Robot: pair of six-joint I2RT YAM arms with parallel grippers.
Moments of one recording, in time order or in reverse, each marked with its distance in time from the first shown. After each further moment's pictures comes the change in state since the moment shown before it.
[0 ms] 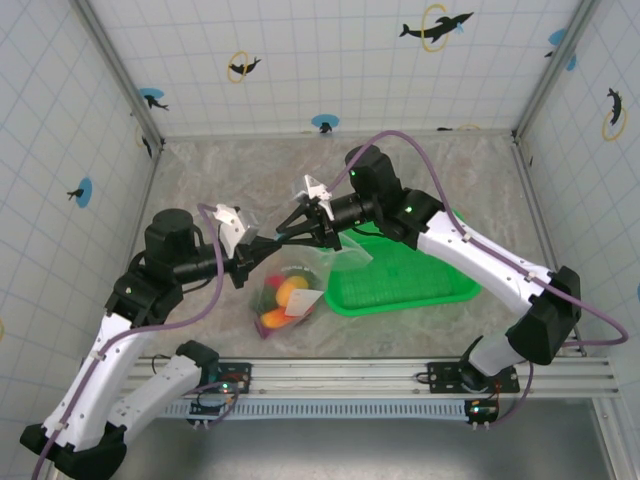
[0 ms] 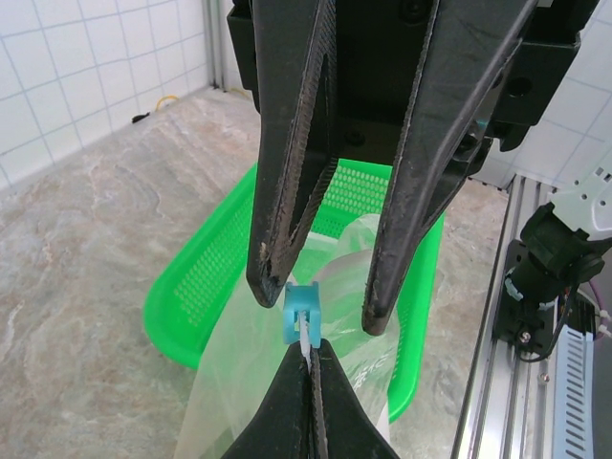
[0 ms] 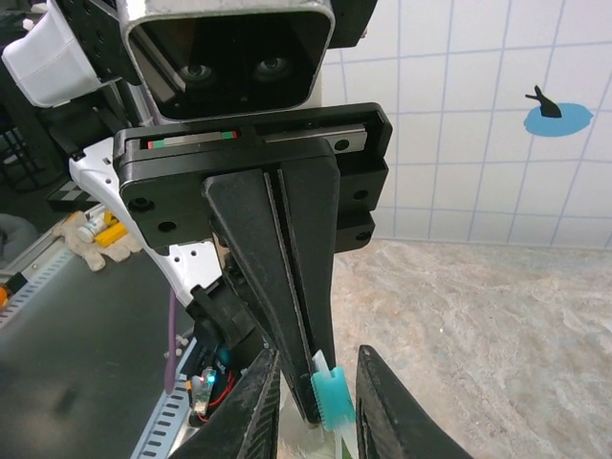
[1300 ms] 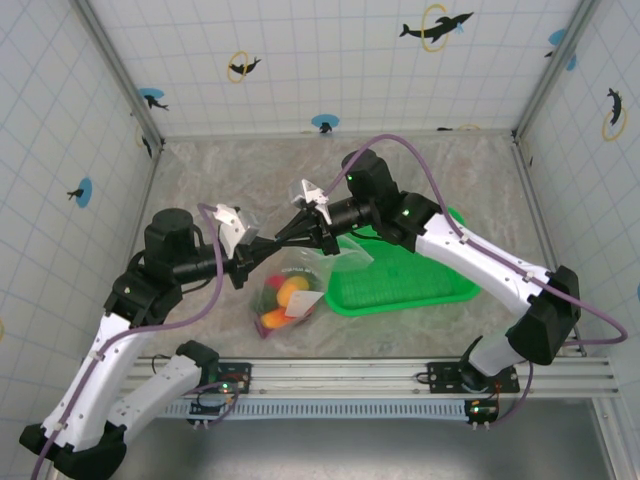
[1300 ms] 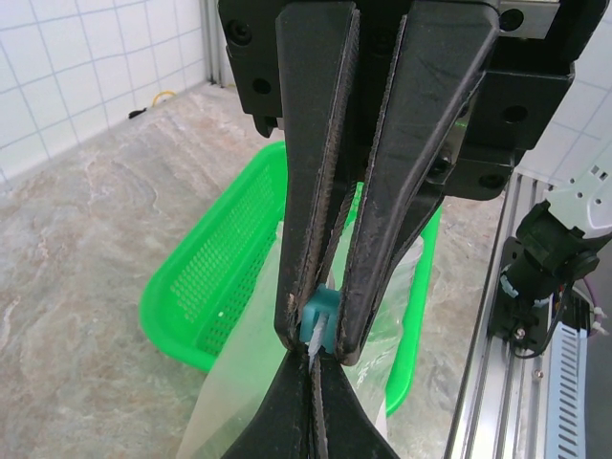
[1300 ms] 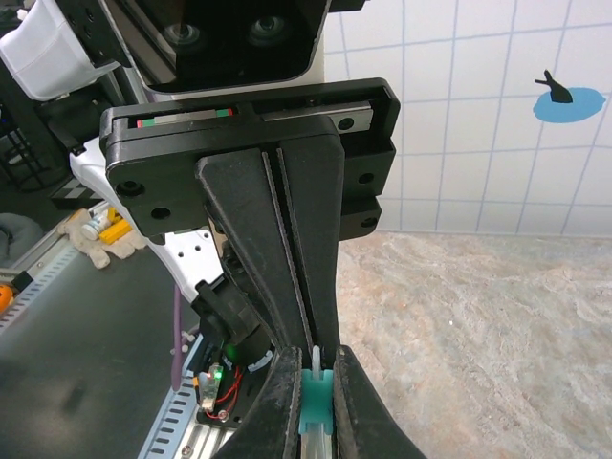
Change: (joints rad) left arm 0.000 -0.001 0.013 -0.023 0.000 0.000; right arm 0.019 0.000 -0.017 0.002 0.017 0.012
